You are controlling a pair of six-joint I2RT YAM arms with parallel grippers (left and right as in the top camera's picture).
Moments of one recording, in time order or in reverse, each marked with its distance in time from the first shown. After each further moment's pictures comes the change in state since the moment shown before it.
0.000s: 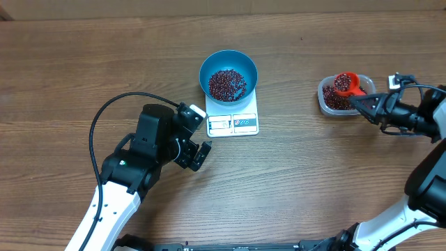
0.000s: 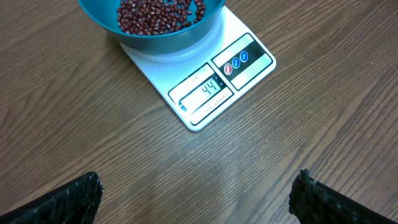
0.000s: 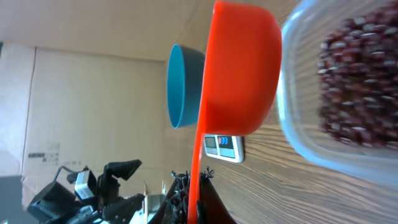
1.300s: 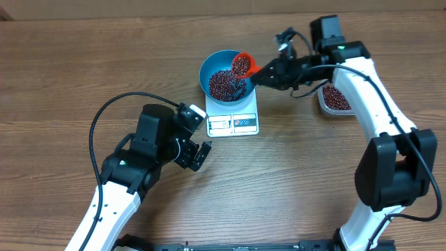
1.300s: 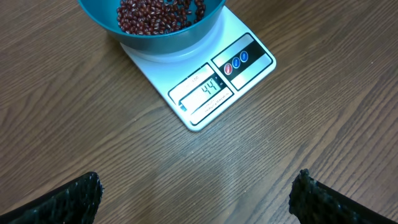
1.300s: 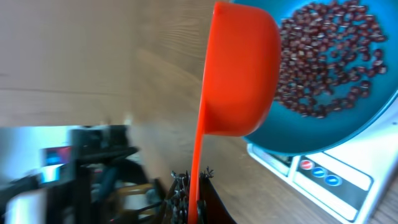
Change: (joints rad) left arm 0.000 0.000 0.000 0.000 0.000 0.000; right arm 0.734 0.003 0.308 0.323 0.312 0.587
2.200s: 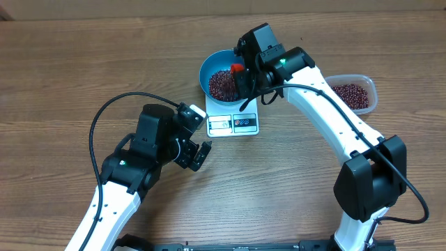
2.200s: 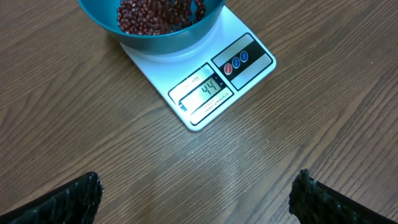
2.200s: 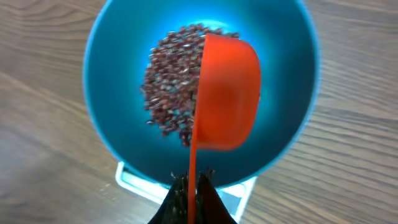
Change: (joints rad) left arm 0.000 0.000 0.000 0.000 0.000 0.000; right arm 0.301 0.001 0.085 -0.038 0.867 -0.024
